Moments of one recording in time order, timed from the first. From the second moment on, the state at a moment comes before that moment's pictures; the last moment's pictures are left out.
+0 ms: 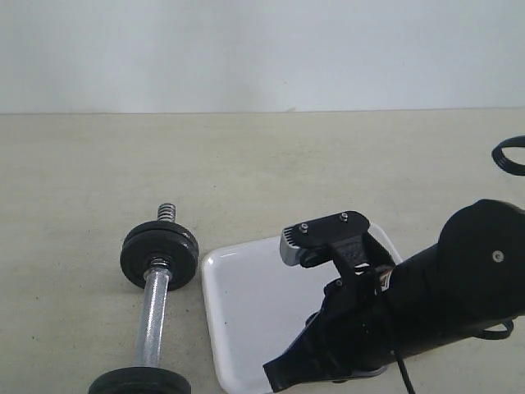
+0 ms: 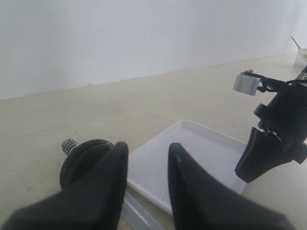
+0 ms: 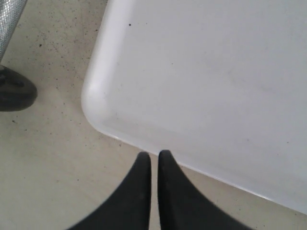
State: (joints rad) left arm -0.55 0.00 0.00 -0.56 0.20 0.48; right arm 0.79 1.50 -0.61 0.64 0.31 -0.34
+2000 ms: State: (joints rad) left arm -0.55 0.00 0.00 -0.56 0.20 0.48; right arm 0.79 1.50 -0.41 0.65 -0.19 -0.32
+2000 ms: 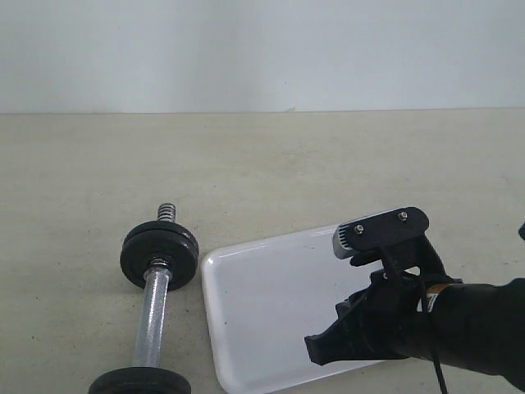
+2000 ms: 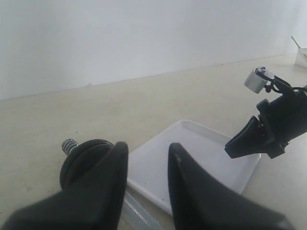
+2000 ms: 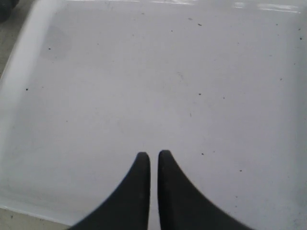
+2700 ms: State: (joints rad) left arm -0.55 0.00 0.00 -0.56 0.20 0.49; right arm 0.79 1.50 -0.41 0.65 -0.19 -0.32
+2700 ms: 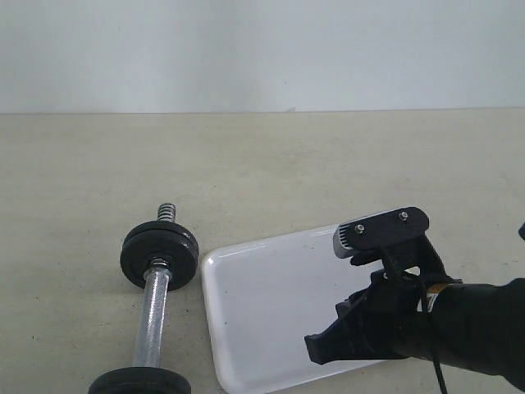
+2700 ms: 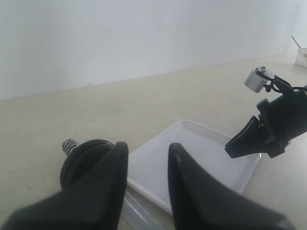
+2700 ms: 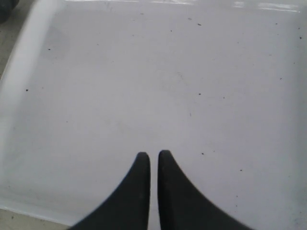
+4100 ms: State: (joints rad) left arm -0.55 0.00 0.00 0.04 0.20 0.49; right arm 0.79 1.50 -0.41 0.65 -0.24 -0.31
